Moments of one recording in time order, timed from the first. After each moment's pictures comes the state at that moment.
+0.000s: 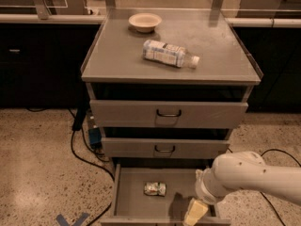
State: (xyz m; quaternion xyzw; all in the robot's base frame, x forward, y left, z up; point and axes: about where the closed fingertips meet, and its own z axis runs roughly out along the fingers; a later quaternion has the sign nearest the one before) arm 0.406 -0.158 0.505 -0.55 0.82 0.09 0.12
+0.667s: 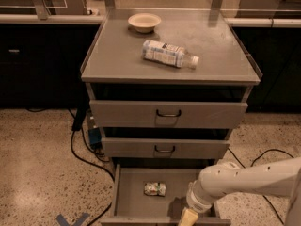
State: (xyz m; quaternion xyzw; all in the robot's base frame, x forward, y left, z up) arm 0.405 -0.141 0.405 -0.55 0.82 0.11 0.09
